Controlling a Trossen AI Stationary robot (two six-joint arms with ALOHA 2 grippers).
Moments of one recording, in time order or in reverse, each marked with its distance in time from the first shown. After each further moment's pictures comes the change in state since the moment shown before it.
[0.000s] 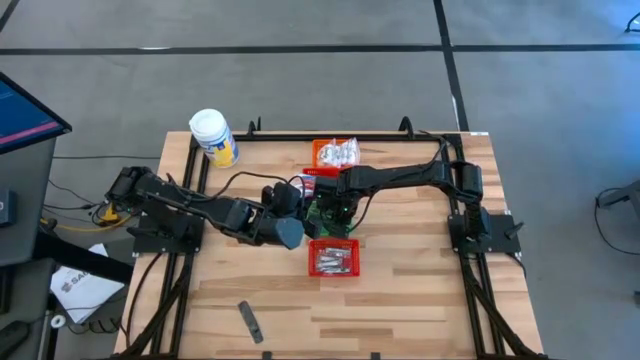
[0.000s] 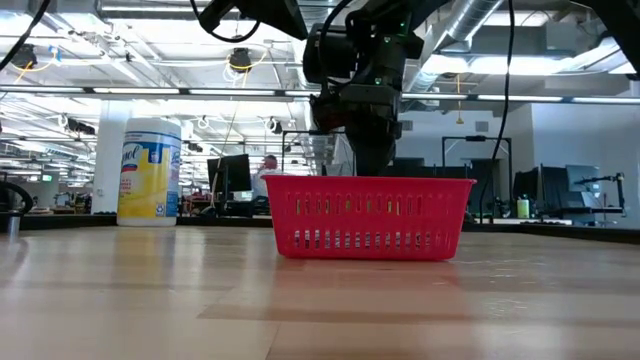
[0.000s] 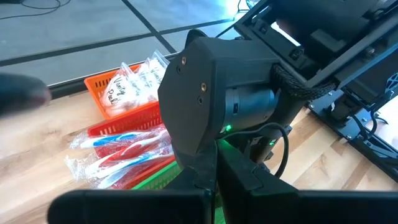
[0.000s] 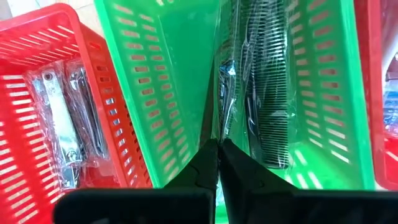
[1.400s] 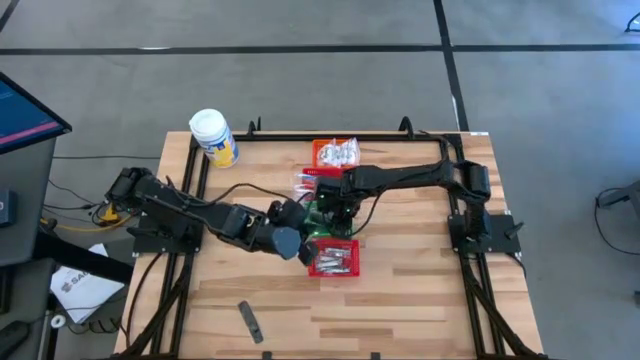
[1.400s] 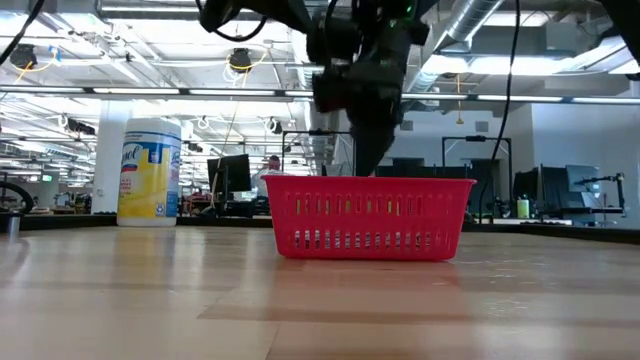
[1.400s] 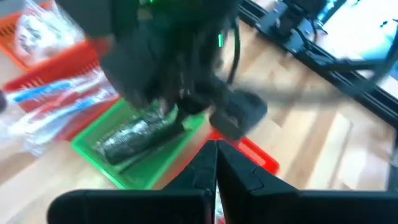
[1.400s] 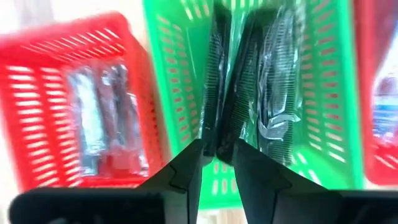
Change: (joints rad) left arm -0.049 0.000 0.000 -0.009 0.303 0.090; right arm 0.022 -0.046 0.001 0.001 -0.003 -0.050
